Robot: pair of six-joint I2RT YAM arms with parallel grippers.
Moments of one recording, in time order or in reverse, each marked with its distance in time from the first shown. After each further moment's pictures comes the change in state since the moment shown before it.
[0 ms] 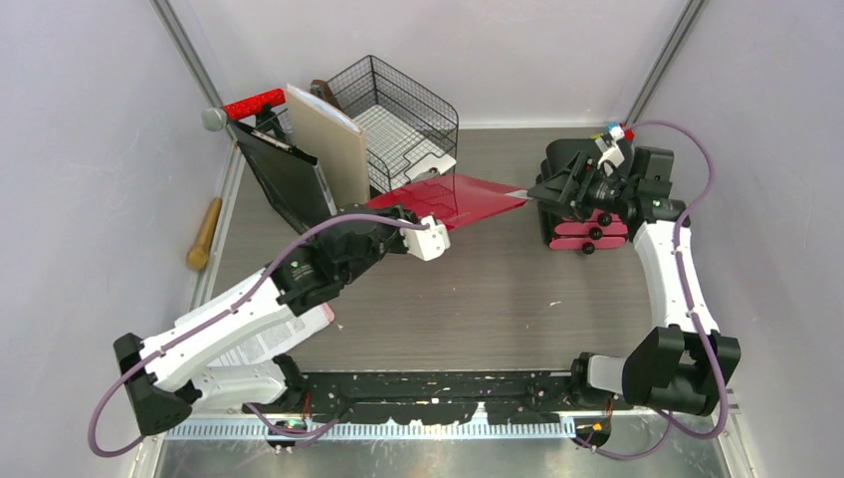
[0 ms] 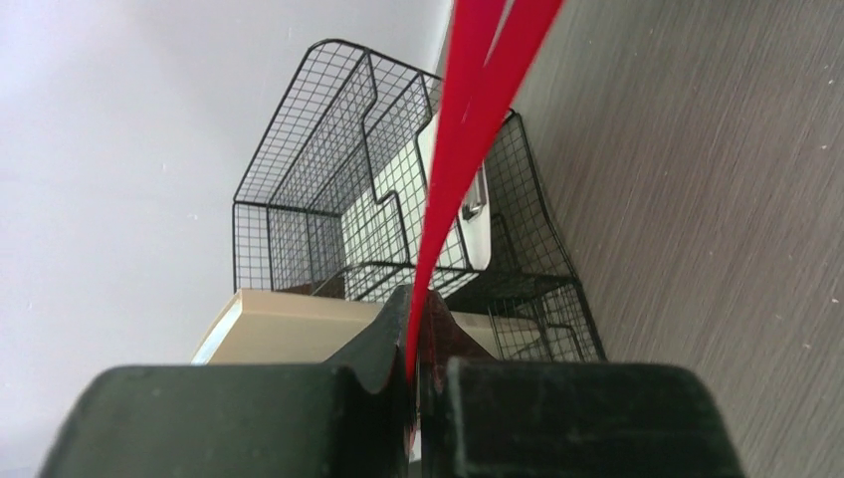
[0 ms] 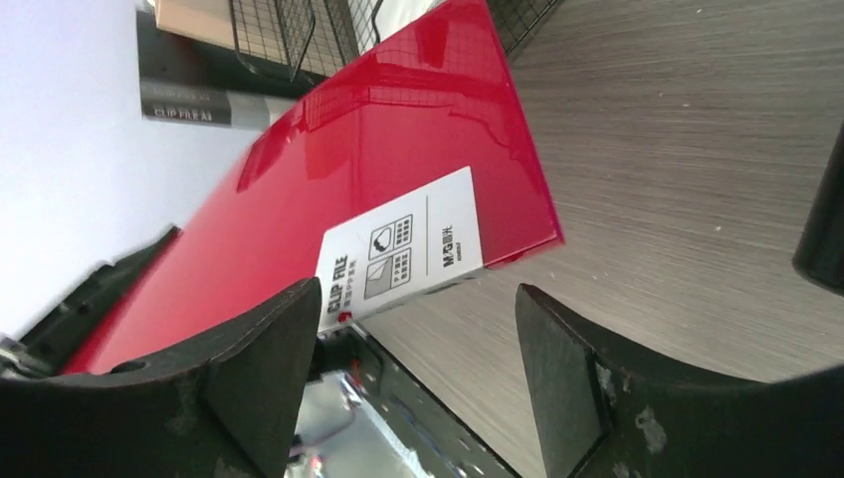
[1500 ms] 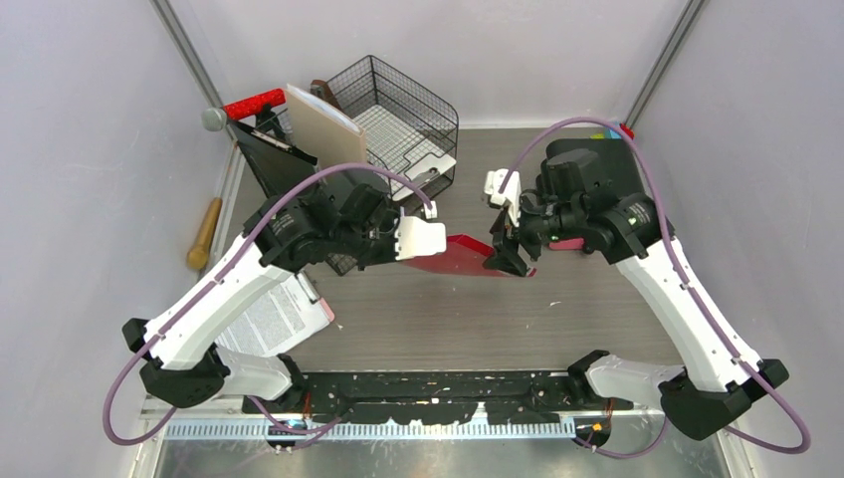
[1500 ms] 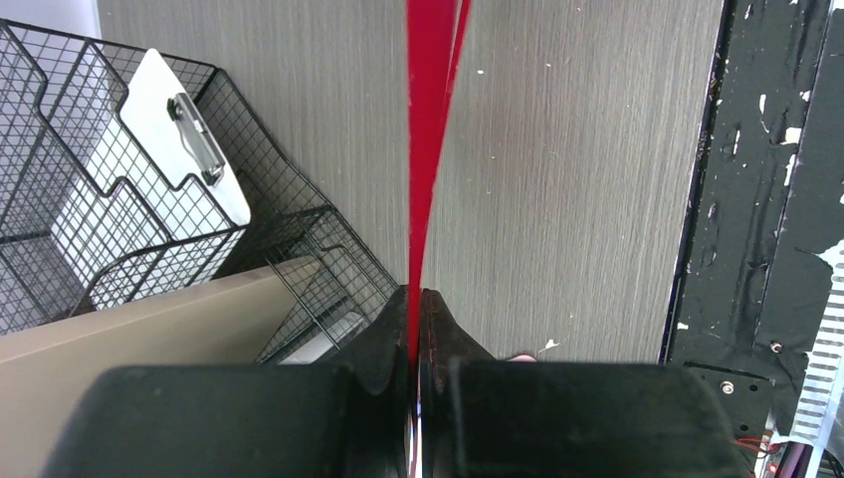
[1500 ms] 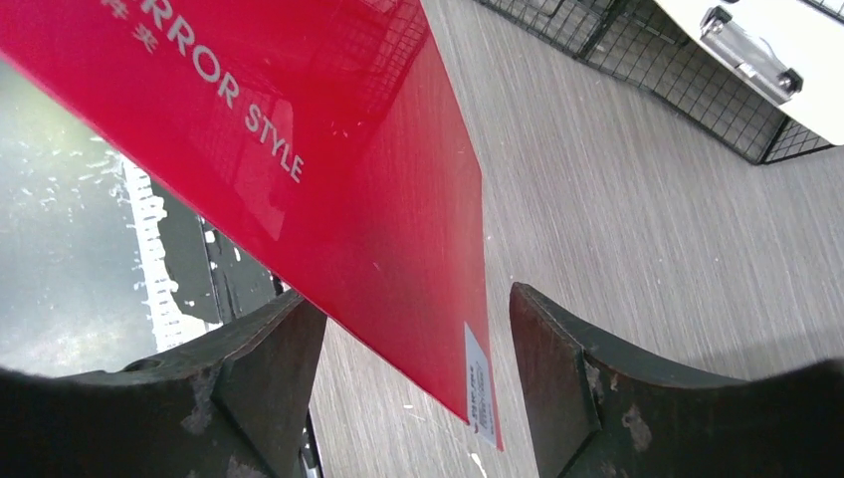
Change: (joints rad) left arm 0.034 0.202 0.623 -0.961 0.417 -0.223; right arm 0.669 -0.082 0.423 -0.681 0.269 -1.185
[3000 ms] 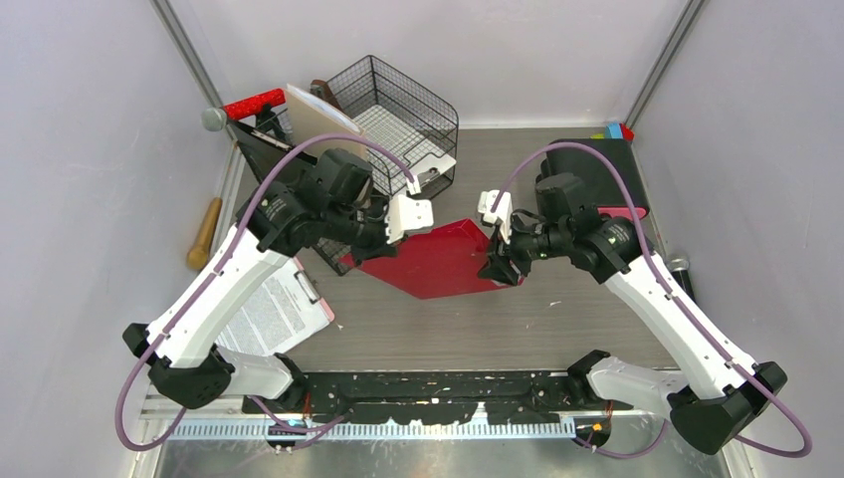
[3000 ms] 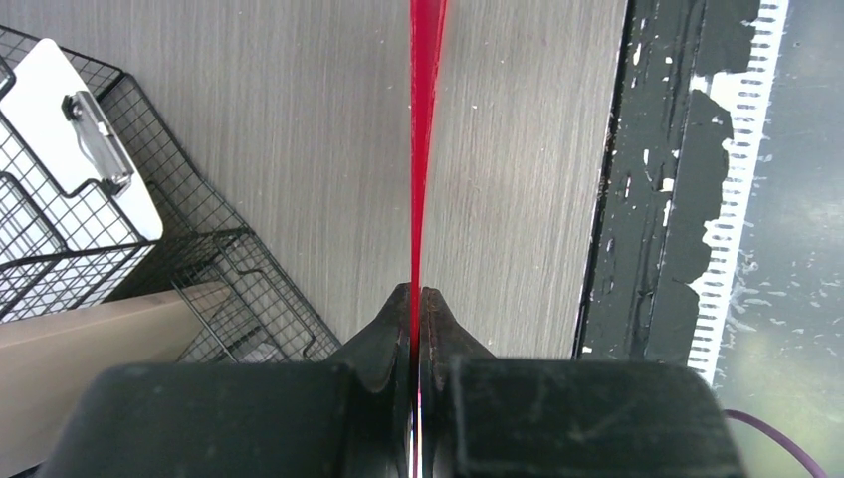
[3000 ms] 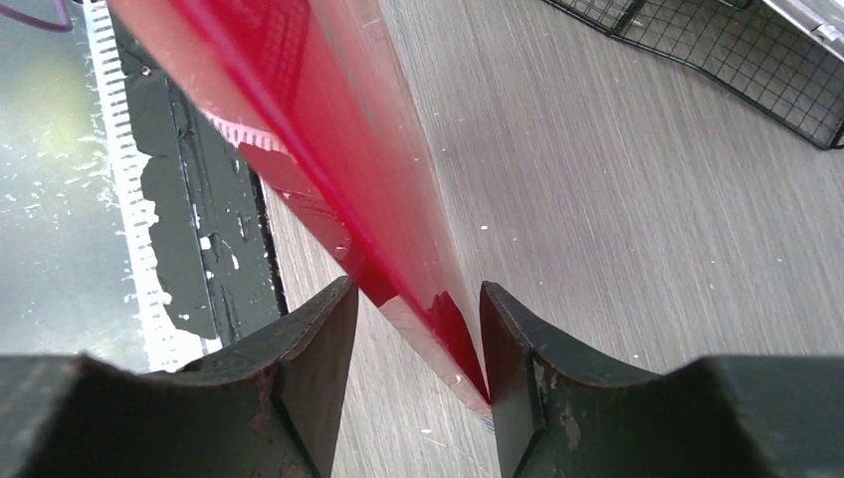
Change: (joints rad) left arm 0.148 0.016 0.010 -0.022 0.253 -0.088; right arm 0.043 -0.081 -0.267 0.205 0.017 0.066
